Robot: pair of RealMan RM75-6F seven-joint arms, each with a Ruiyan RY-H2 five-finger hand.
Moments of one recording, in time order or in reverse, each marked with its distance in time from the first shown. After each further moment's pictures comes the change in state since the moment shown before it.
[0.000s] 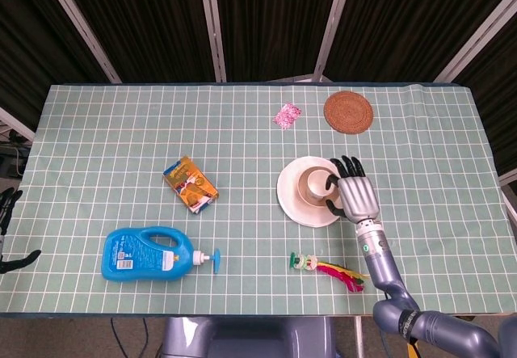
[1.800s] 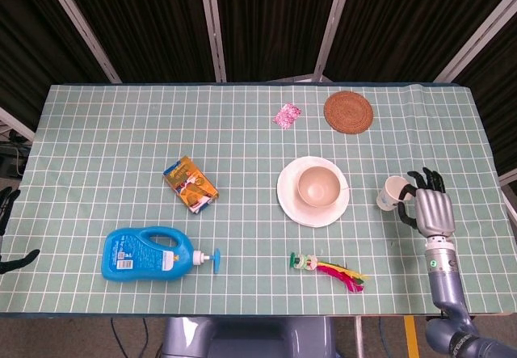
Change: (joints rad) left arm 0.006 0.002 -0.002 -0.014 0.003 0.021 0.018; right arm -0.179 0.171 -0.079 0.071 0.009 0.108 0.232
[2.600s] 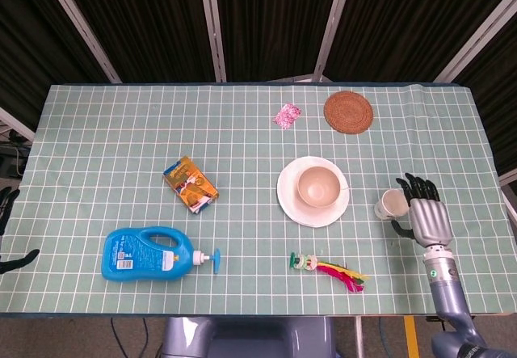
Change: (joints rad) left arm 0.002 0.001 0.000 0.003 0.004 0.004 -0.006; right arm -0.035 0.083 -0.041 -0.132 -0.038 0.006 -0.047
